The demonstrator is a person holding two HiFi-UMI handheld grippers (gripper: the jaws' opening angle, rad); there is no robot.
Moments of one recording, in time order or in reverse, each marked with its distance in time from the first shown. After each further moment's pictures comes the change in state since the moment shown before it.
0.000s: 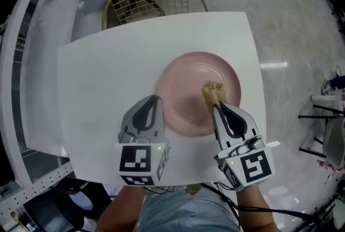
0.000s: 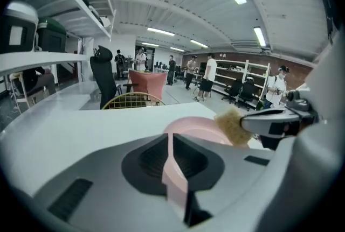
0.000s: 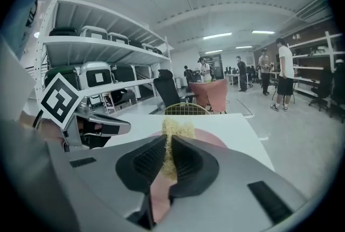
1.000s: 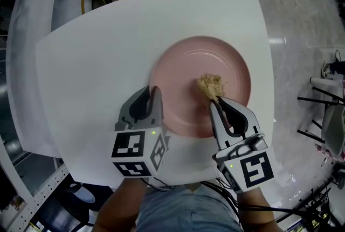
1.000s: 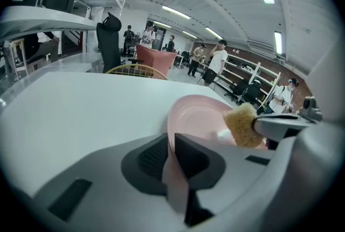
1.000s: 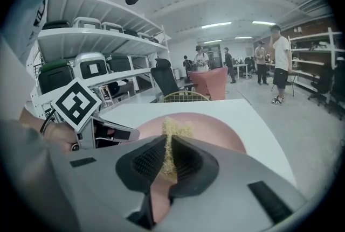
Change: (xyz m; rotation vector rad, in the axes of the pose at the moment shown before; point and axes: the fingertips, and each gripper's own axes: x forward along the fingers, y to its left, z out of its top) left arm 0.062 0.017 -0.061 -0.188 0.186 -0.031; right arm 0.038 -0.002 -0.035 0.025 0.099 0.006
